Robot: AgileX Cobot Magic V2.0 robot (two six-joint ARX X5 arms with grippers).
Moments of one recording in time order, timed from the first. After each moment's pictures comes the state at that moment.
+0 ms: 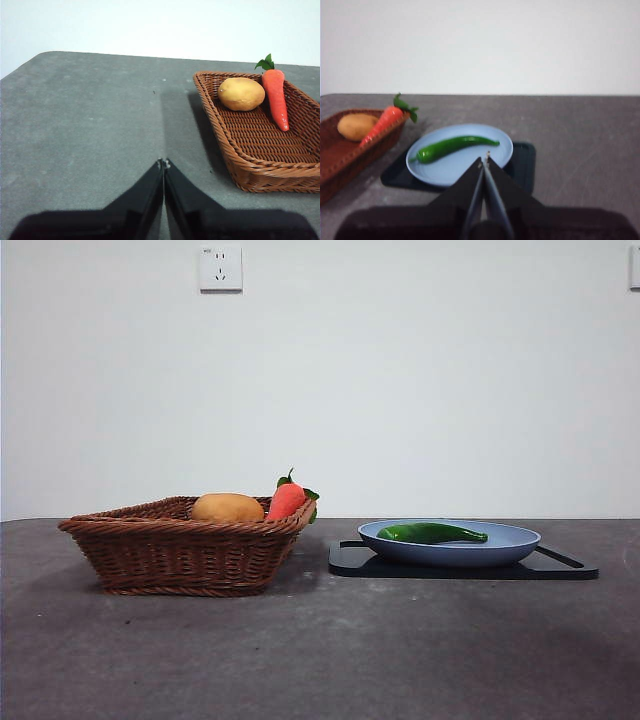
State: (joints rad) left arm 0.04 0.00 0.02 -0.16 0.08 -0.08; right arm 0.09 0.04 0.10 -0.07 -0.13 0.02
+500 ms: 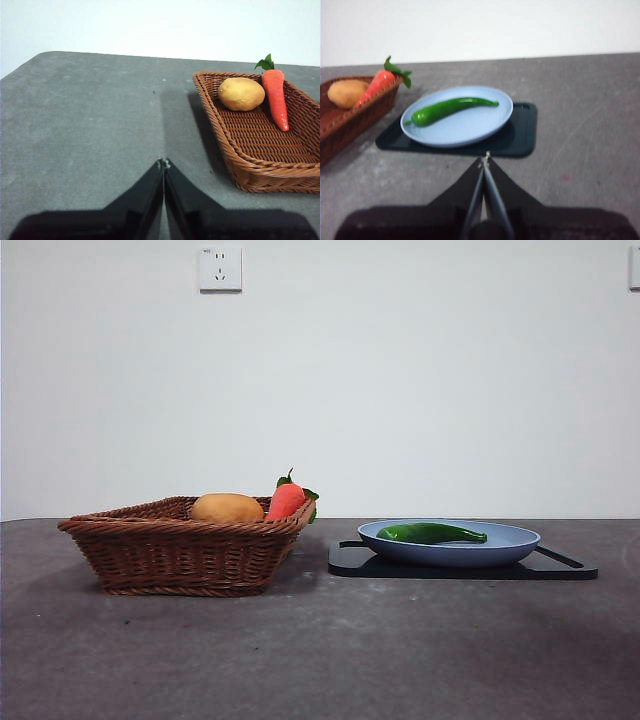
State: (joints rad) left arm 0.04 0.00 0.02 -0.16 0.08 -0.08; right arm 0.09 0.00 0.01 -0.14 -0.13 0.05
